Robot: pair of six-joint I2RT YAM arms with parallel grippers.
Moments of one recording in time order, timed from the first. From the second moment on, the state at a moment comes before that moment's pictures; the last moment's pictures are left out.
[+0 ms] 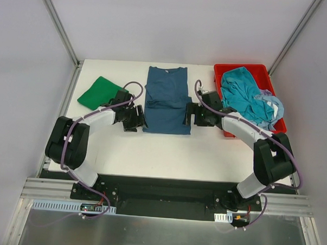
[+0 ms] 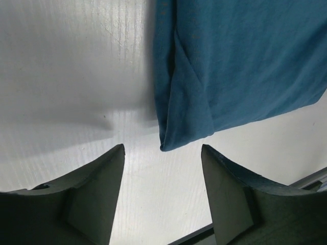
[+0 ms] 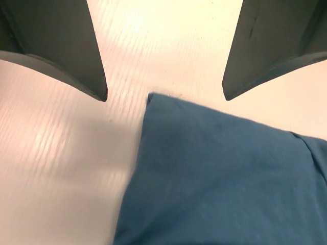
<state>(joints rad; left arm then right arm) -0.31 1.60 0.92 -0.36 0.31 -0.60 0.48 1.61 1.09 -0.37 -0.11 0.35</state>
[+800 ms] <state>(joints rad) -0.32 1.75 0.95 -0.28 0.36 -0.63 0.48 1.67 0.91 -0.24 -0.23 0.52</state>
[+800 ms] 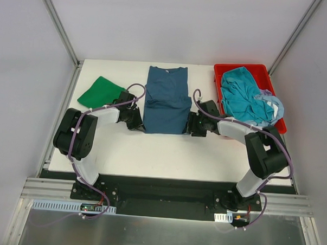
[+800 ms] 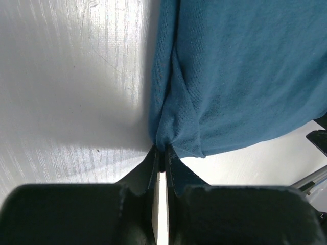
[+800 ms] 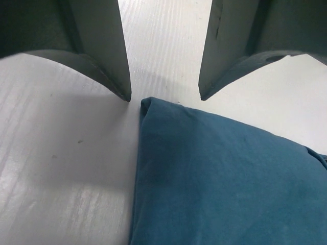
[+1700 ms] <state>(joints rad) -0.33 1.01 0.72 -0.31 0.32 -0.67 0.50 1.23 0.79 -0.25 -0.57 0.48</state>
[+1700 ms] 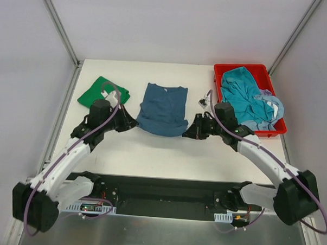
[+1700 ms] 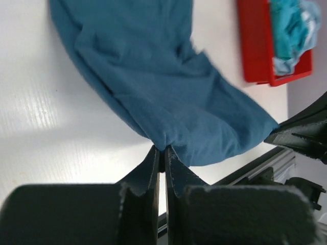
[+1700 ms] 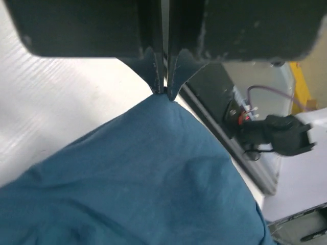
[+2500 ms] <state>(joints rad) -0.33 0.81 0.75 -0.45 0.05 -0.71 0.47 1.32 0.99 -0.16 -0.75 0.59</state>
